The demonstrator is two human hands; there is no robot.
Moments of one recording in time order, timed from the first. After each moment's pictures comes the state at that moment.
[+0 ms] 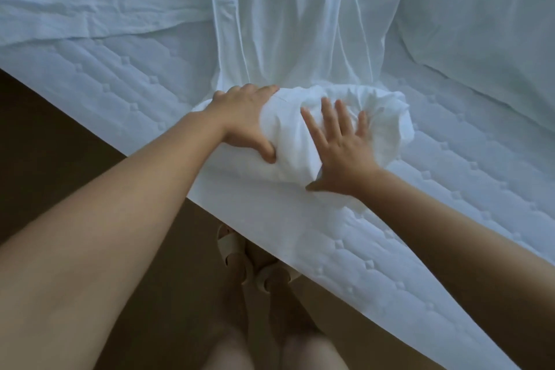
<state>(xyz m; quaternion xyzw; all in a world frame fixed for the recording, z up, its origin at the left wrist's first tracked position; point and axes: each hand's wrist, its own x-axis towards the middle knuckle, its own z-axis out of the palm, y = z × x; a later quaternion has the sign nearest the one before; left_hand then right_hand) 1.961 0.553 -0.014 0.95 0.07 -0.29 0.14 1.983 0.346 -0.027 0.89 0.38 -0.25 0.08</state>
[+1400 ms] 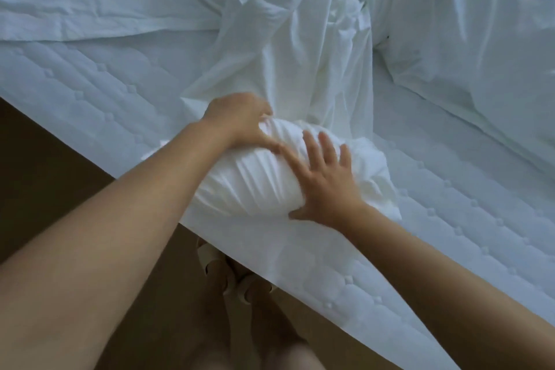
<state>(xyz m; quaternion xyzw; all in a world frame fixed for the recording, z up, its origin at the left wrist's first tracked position) 1.984 0.537 -0.008 0.94 0.07 -0.26 0.19 1.969 0.337 -0.026 0.88 0.42 -0.20 0.06</state>
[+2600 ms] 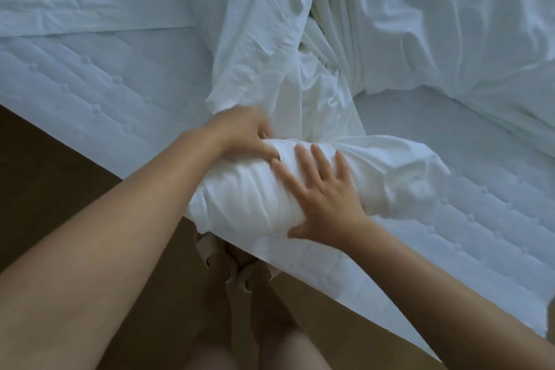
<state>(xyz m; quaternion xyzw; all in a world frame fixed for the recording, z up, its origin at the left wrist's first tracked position) 1.954 0.507 0.002 0.90 0.06 -0.34 0.27 1.918 0.300 -0.002 0.88 0.43 -0.22 0.05</state>
